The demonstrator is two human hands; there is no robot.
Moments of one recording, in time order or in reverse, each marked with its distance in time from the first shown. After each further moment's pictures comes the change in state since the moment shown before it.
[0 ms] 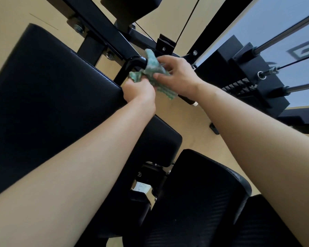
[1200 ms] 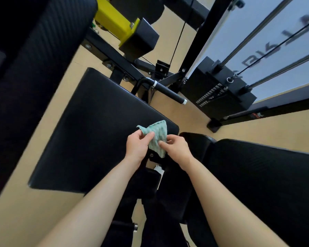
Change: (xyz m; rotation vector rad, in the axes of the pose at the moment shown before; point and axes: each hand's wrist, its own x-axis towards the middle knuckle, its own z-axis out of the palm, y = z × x) left_hand -0.165 -0.005 -0.198 0.528 -0.431 0.150; right_hand -0.260 -0.064 0.069 0.492 0.055 0.530
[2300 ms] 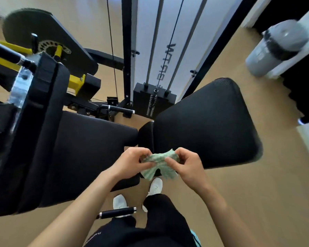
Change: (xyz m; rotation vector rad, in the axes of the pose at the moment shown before) left_hand -0.242 0.038 -0.053 0.801 -0.856 0.849; right_hand -0.380 0.045 -0.030 0.206 0.518 -0.399
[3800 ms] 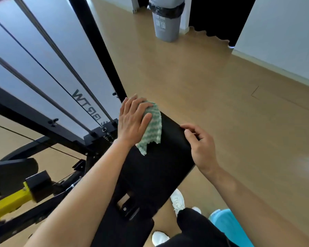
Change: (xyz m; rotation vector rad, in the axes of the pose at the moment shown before) left_hand 0.299 0.183 0.051 0.655 0.129 0.770; right_hand 0.029 0.037 -0.151 0.481 0.976 0.043
